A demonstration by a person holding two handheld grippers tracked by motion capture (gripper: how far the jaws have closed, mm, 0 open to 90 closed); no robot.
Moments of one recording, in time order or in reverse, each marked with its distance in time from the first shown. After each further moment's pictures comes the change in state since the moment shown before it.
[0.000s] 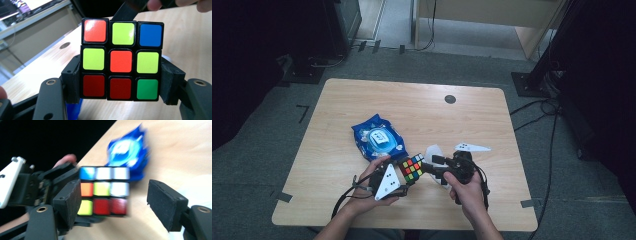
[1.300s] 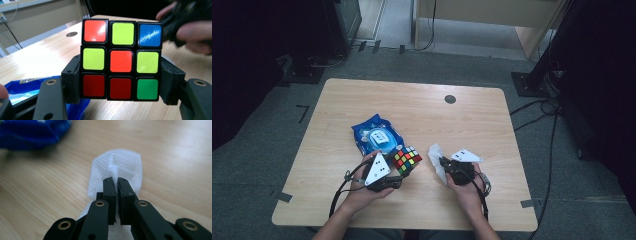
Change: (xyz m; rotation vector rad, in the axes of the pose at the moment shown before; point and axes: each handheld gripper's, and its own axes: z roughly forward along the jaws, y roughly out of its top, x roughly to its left) left arm 0.019 -0.002 -0.005 0.012 0.000 -0.191; right arm -0.034 -0.035 0.018 0.042 -0.458 -0.301
